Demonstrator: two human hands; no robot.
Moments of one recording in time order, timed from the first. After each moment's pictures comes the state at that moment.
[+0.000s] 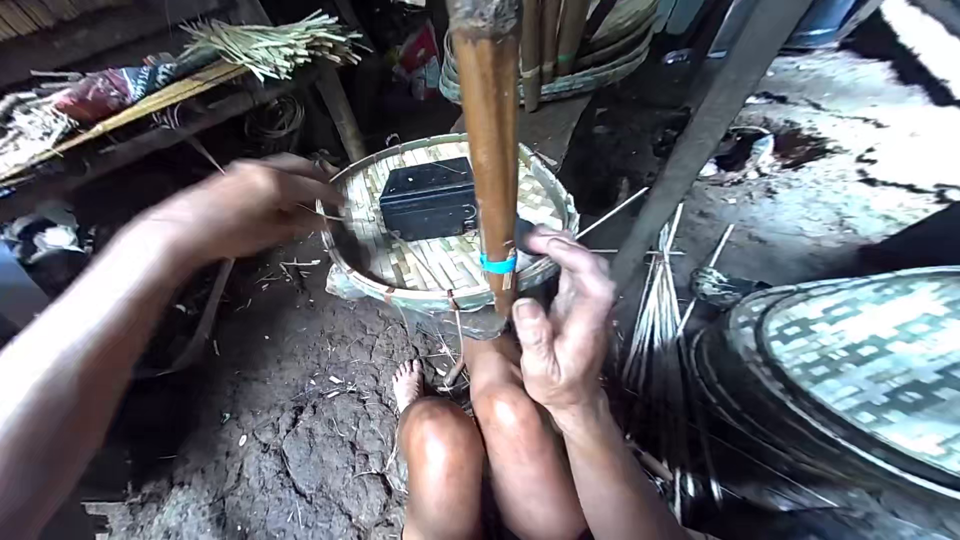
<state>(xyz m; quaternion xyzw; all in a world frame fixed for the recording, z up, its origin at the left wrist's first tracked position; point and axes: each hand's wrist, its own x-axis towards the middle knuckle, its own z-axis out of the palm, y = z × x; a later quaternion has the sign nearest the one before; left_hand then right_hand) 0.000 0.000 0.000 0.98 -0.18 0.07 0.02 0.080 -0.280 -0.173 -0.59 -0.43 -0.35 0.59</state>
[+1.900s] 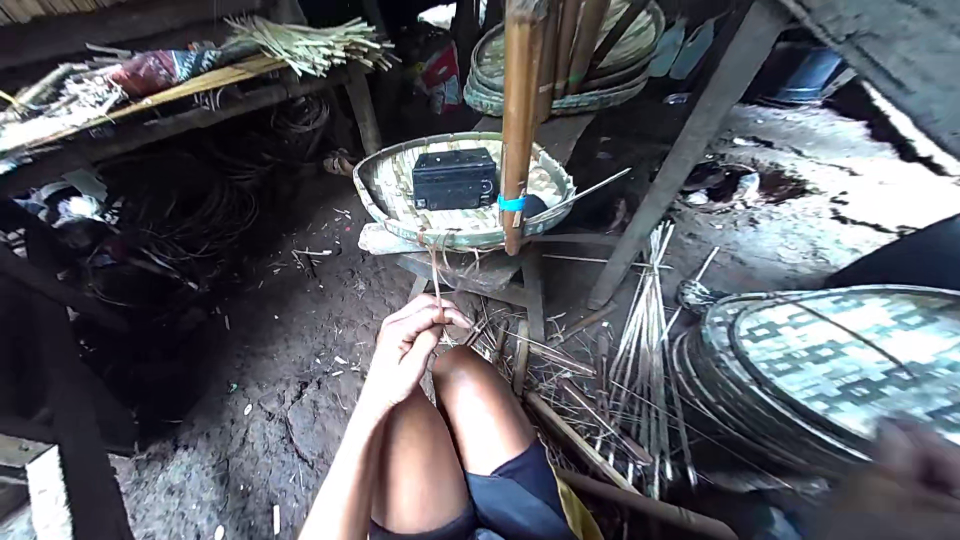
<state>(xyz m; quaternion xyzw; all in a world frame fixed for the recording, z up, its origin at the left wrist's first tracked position) -0.088 -0.142 -0.191 0.78 -0.16 0.35 0.50 0.022 -0.534 -0.253 -0.82 -0.06 -0.39 0.41</state>
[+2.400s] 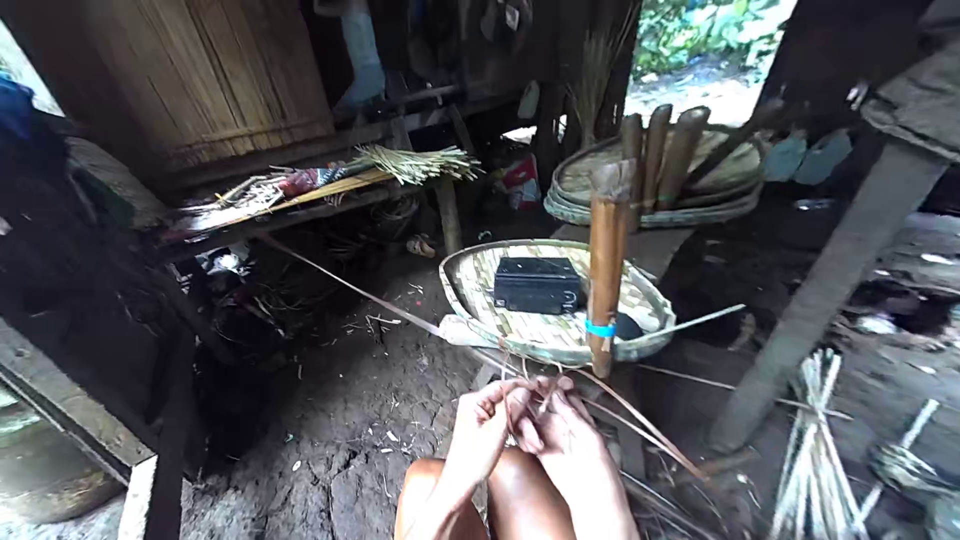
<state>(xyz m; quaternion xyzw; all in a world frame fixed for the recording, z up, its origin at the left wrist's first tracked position) -0.065 -0.152 -0.180 0.67 0.00 0.31 0.67 0.011 -0.237 -0.205 -0.22 -0.17 0.28 0.92</state>
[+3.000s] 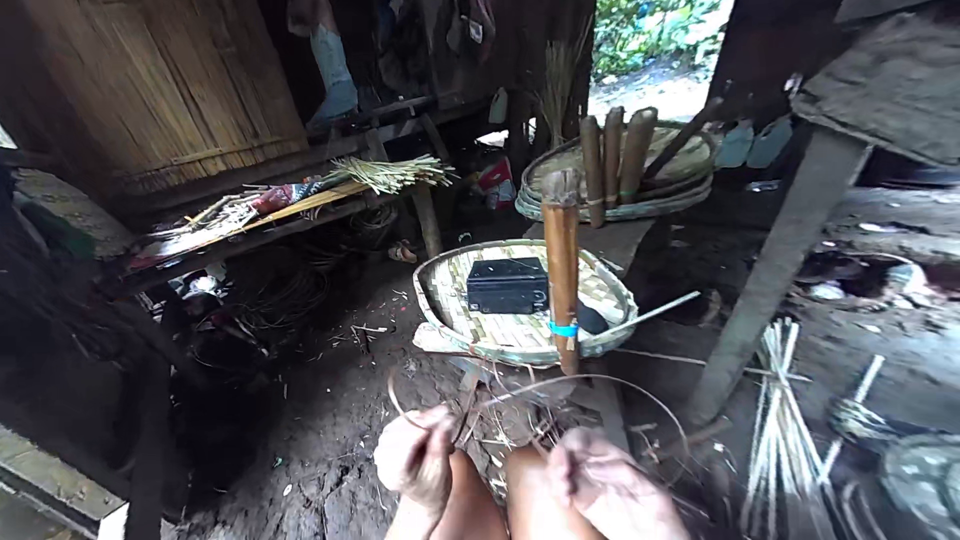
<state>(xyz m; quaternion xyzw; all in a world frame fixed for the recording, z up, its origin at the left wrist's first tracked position) -0.073 -0.144 -0.189 0.63 -0.07 0.72 0.28 0.035 -0.314 -0.241 -0.18 -0.39 0.37 0.82</state>
